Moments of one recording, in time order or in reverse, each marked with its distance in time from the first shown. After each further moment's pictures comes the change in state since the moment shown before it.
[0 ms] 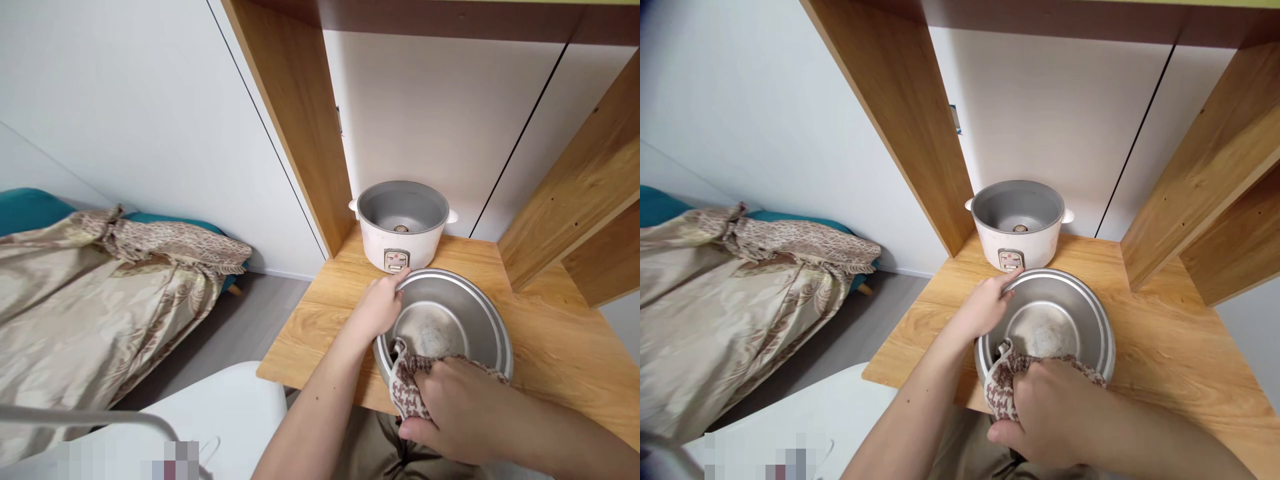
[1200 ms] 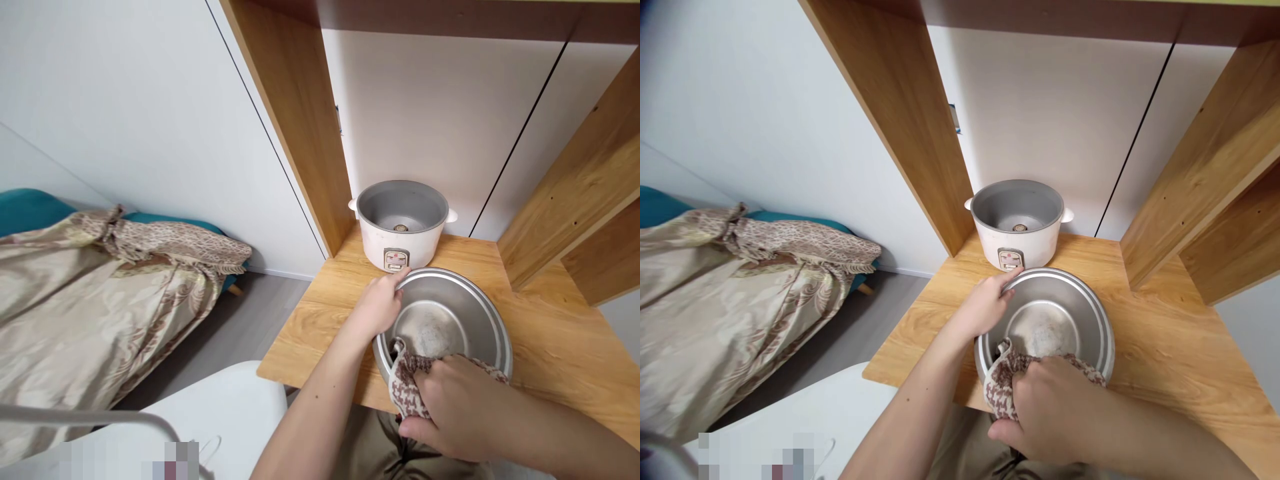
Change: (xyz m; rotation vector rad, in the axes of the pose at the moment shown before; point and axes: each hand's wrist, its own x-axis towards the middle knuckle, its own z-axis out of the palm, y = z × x) left_hand 0.000 -0.001 0.000 -0.021 0.002 0.014; right_hand 0.001 0.001 0.008 -0.096 0.044 -0.056
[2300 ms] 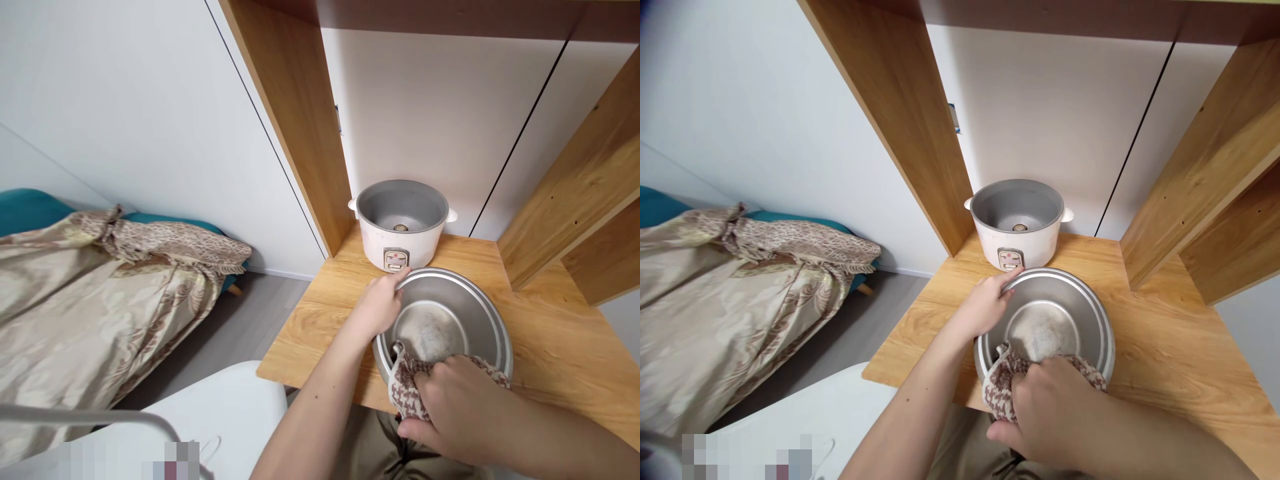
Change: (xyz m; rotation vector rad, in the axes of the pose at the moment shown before) left_hand 0.001 0.000 0.001 0.010 -0.003 -0.005; right_hand -0.002 -0.004 -0.004 -0.002 -0.014 0.075
